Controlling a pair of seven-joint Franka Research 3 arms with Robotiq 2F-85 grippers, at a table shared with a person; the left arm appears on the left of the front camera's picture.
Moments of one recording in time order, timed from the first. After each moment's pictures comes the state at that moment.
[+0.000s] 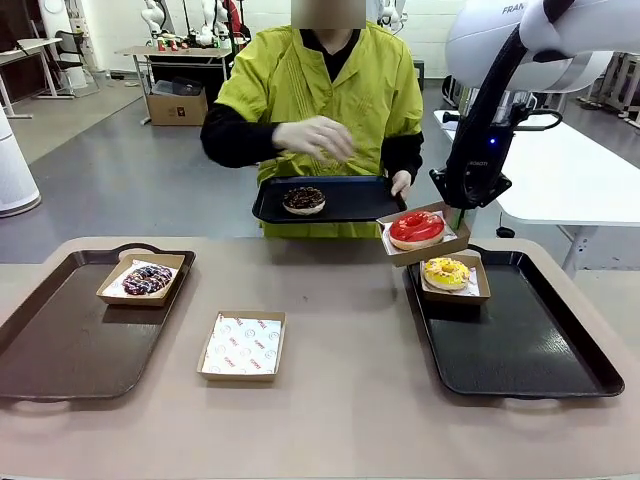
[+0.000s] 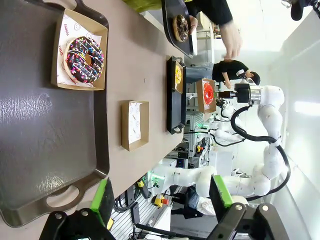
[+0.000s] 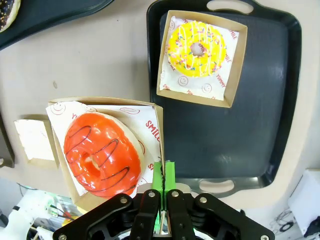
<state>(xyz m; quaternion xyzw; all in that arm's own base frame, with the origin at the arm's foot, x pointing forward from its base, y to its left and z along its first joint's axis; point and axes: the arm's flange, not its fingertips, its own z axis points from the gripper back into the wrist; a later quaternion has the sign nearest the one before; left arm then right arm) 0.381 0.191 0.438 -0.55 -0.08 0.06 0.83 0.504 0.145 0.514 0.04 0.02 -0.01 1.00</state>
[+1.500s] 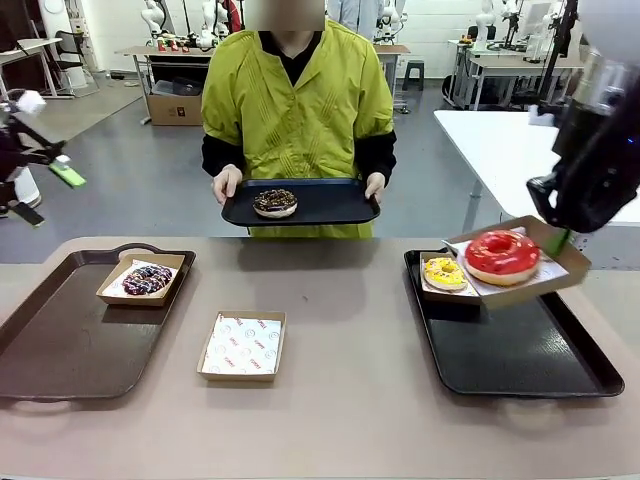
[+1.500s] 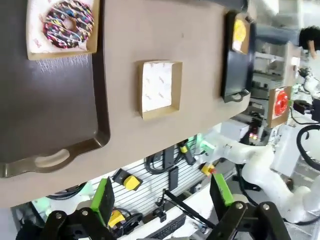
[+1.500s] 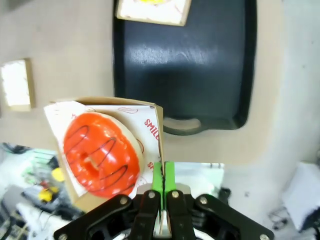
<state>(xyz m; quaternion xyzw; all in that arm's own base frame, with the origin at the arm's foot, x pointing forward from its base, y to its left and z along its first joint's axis) 0.417 0.002 0.551 -0.32 0.04 0.00 0.95 0.356 0.052 0.556 0.04 0.01 0.00 1.00</state>
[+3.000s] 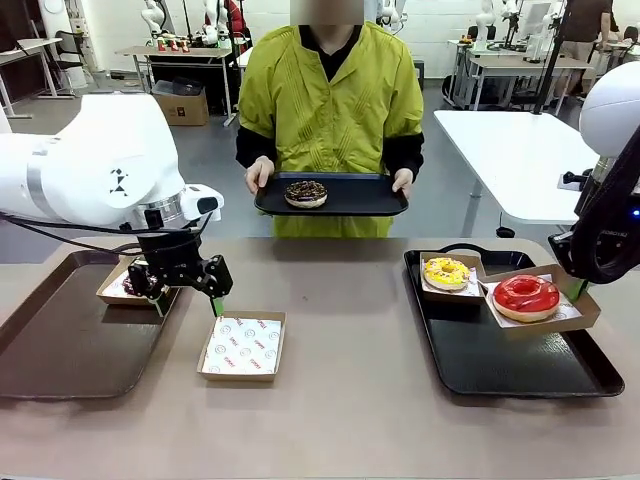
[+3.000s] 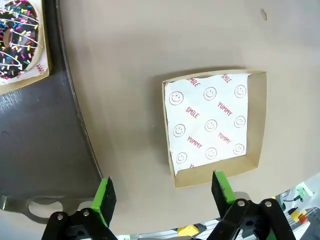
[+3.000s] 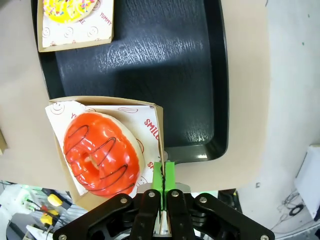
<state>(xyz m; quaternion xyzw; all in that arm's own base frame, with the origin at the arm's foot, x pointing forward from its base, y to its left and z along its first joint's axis) 0.405 -0.217 0.395 -0.05 0.00 -0.05 1.00 0.401 -0.016 0.456 0.03 0.04 -0.06 1.00</state>
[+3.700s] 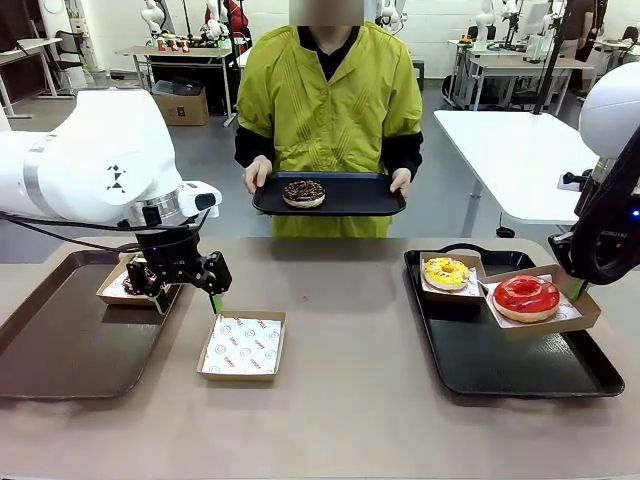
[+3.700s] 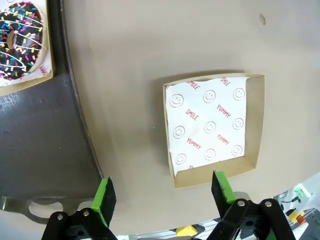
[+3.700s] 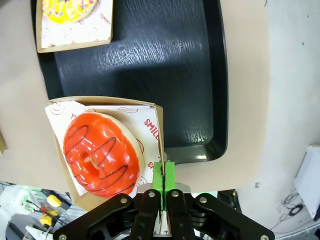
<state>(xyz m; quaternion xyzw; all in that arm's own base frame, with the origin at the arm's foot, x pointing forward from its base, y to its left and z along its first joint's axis) 0.404 -0.217 0.397 -0.05 0.00 -0.05 1.00 0.402 -0.016 0.454 0.03 0.04 -0.06 1.00</state>
